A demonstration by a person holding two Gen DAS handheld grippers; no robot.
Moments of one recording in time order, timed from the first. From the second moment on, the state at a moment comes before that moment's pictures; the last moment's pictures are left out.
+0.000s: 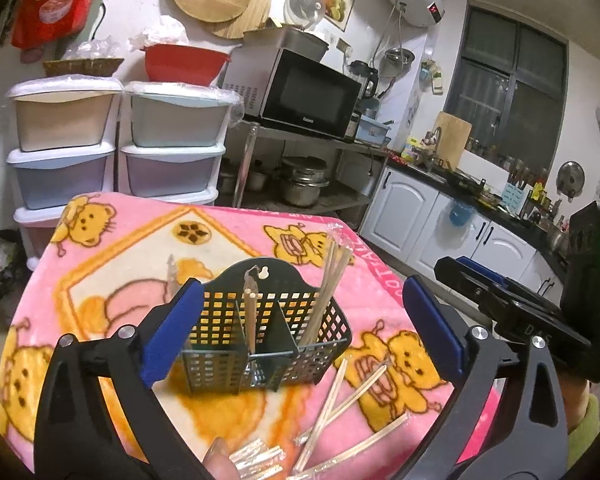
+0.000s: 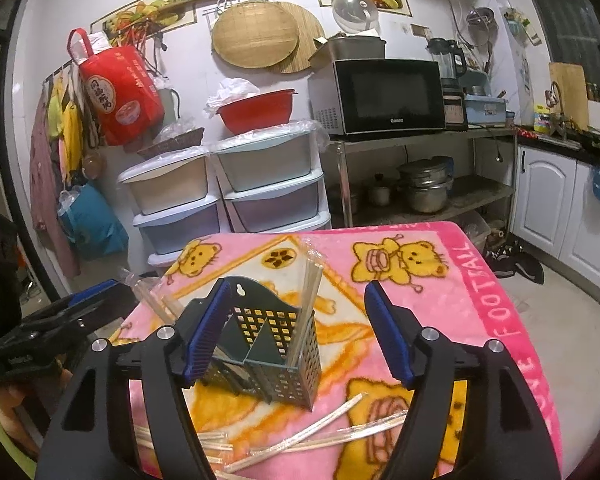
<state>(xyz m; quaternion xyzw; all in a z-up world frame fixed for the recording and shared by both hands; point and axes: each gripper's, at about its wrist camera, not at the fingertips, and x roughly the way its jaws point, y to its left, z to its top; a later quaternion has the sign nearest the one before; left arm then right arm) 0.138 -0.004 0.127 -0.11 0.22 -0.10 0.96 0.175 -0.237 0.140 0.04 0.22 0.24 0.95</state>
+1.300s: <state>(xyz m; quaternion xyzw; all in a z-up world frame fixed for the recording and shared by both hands) 0.047 0.106 0.047 -0.16 0.29 0.00 0.94 0.141 -0.235 0.073 0.05 0.27 0.23 0.93</state>
